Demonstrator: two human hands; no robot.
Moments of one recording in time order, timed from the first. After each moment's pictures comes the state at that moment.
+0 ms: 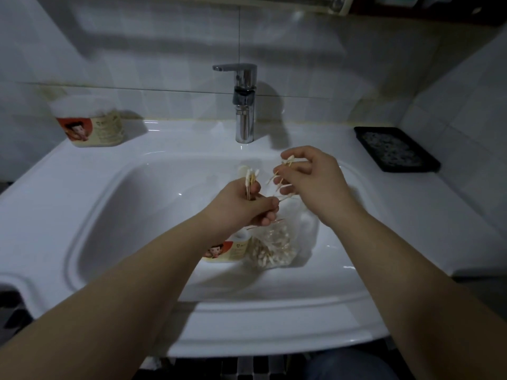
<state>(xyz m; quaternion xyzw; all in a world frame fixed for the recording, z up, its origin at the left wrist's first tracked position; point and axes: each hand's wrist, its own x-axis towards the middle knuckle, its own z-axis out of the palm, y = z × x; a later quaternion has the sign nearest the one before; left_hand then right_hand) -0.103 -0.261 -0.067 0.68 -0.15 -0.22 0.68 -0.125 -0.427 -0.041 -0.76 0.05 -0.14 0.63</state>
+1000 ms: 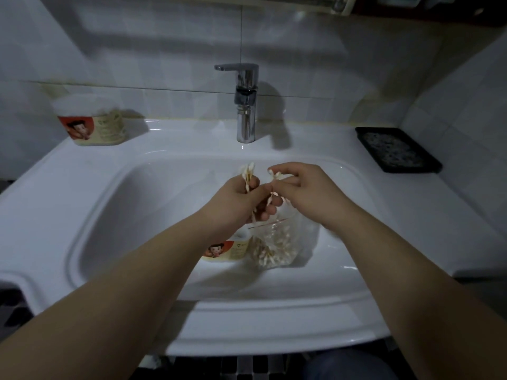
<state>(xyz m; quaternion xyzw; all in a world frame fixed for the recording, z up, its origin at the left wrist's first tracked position) -0.103 -0.262 -0.067 0.67 -0.14 -0.21 0.70 -0.128 -0.428 -0.044 -0.86 0.03 -0.04 0.51</state>
